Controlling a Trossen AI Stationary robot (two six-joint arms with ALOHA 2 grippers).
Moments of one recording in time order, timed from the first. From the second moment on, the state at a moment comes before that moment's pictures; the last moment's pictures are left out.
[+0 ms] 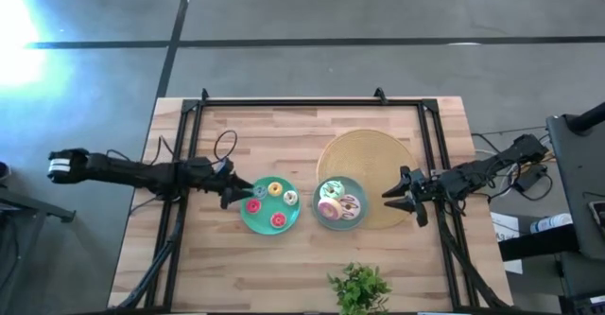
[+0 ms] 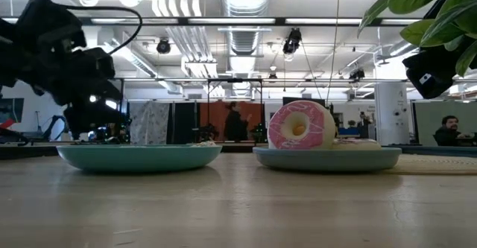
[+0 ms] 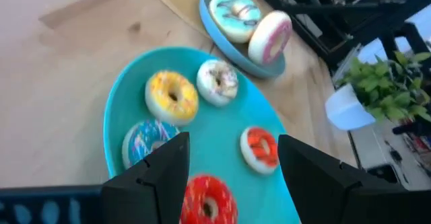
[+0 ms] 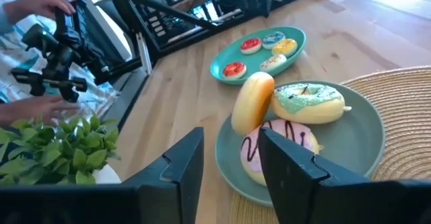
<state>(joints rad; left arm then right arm) 0.07 0.69 0.01 0.34 0.15 -0.68 0.43 0.20 0.07 -0.10 0.26 0.54</state>
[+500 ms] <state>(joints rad) 0.07 0.19 0.01 0.05 0.20 -0.47 0.43 0.20 0.07 -0.10 0.26 0.54</state>
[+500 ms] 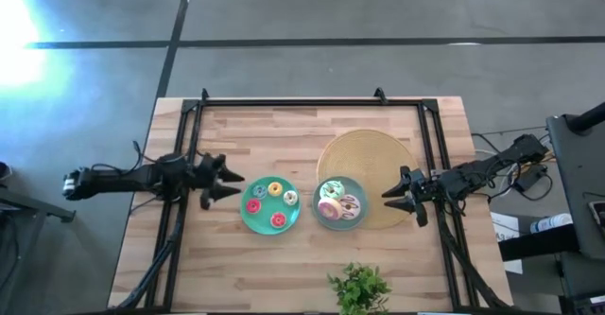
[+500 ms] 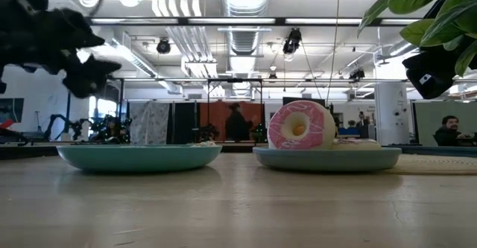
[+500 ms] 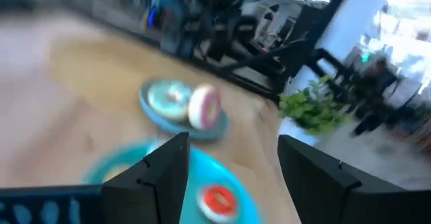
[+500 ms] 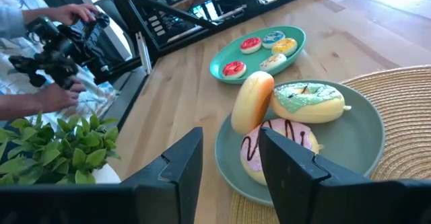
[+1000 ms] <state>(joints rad) 0.07 0.00 0.01 0.02 0.13 0.00 0.43 0.20 0.07 -0.10 0.26 0.54</state>
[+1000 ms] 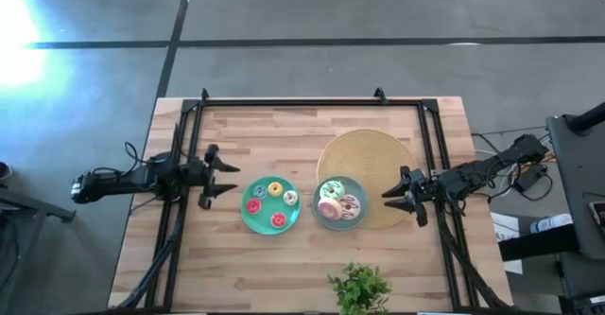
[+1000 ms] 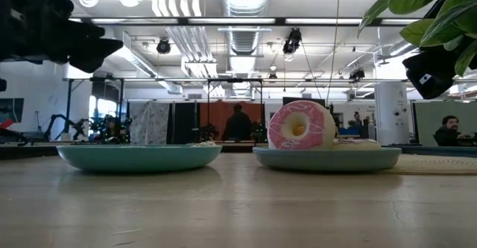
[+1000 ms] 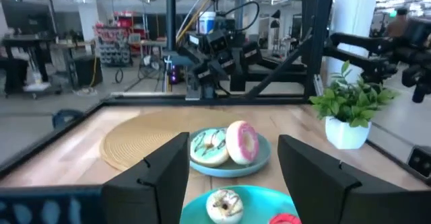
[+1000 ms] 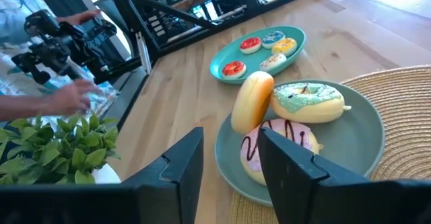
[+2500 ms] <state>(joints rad) 0.07 0.02 0.01 0.04 0.13 -0.19 0.27 0.06 0.06 -0.09 0.07 0.21</state>
